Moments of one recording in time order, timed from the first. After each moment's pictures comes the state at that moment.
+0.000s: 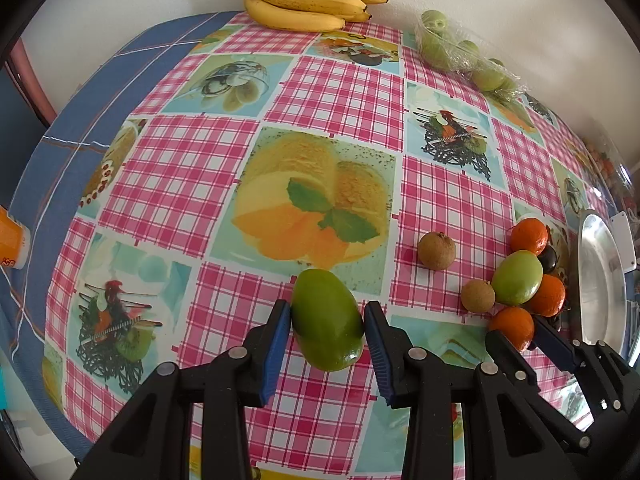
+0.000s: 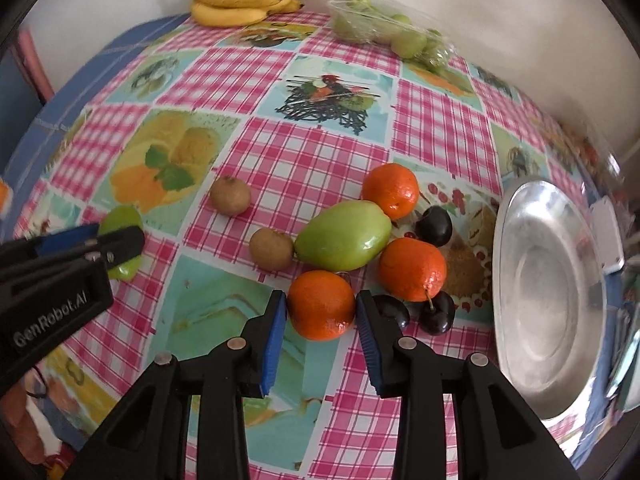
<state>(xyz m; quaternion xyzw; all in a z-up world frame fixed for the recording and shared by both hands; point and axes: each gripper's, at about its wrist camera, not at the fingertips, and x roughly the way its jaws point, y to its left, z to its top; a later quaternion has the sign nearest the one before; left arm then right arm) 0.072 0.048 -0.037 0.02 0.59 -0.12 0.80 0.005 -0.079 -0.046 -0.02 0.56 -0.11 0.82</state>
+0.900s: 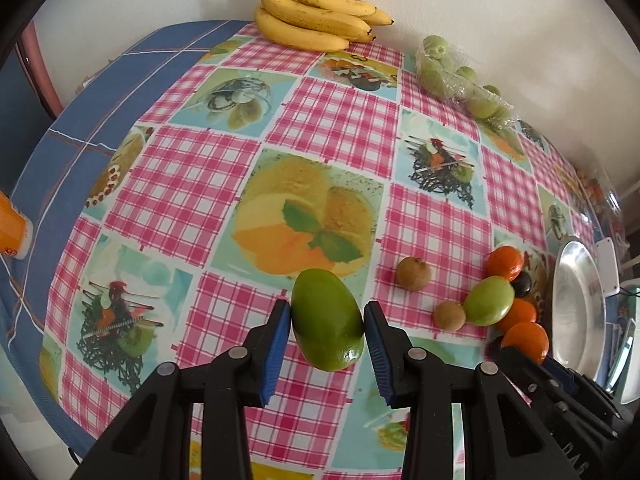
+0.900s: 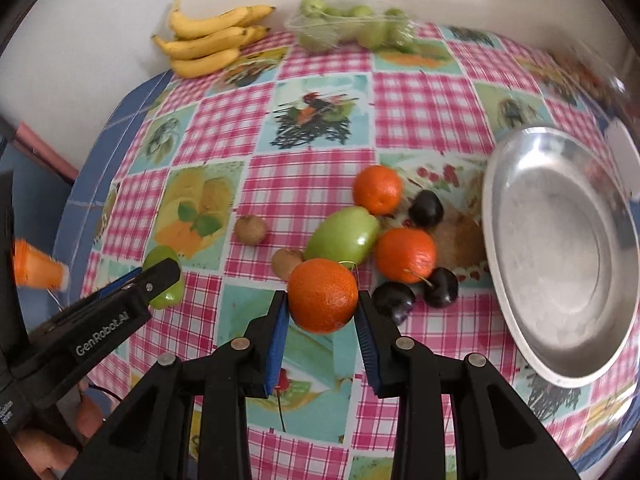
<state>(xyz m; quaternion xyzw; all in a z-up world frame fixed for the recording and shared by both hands) 0.073 0.046 -0.012 -0.01 0.58 -0.12 0.81 -0.013 -0.129 -0.006 0.20 0.54 -0.09 0.81</state>
